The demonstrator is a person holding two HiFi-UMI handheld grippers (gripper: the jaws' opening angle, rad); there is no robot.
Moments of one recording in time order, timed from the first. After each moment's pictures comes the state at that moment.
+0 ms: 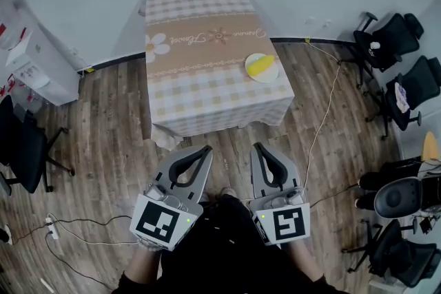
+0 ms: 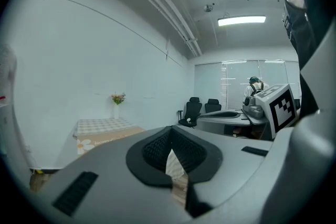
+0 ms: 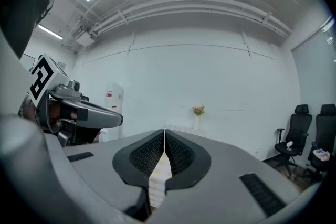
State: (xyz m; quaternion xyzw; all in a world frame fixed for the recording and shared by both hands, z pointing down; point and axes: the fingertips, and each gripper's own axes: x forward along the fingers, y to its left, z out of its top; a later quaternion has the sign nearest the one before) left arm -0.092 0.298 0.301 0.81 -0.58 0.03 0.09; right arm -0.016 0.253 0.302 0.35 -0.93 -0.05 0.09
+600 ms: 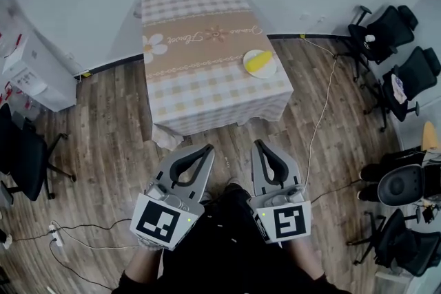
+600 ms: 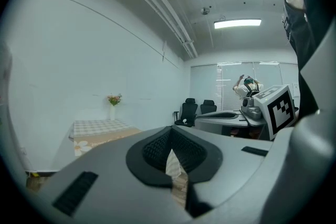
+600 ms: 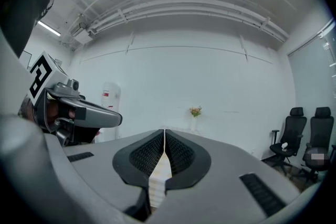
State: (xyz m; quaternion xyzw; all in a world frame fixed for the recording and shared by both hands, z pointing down) left arm -0.098 0.310 0.302 0.82 -0.56 0.03 0.08; right arm -0.023 0.267 0.303 0.37 -0.92 -0.06 0.09
